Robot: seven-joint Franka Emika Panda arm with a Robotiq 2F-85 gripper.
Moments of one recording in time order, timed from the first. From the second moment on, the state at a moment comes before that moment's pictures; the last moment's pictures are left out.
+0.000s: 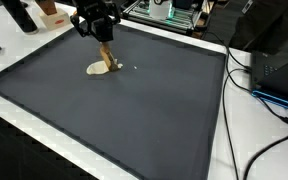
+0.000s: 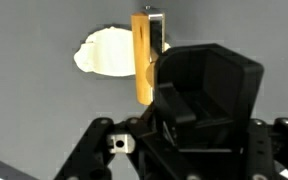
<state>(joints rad) -0.06 0.29 0.02 -1.94 0.20 2.14 -1.03</state>
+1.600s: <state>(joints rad) -0.07 0.35 0.03 -1.92 0.09 2.29 -1.00</state>
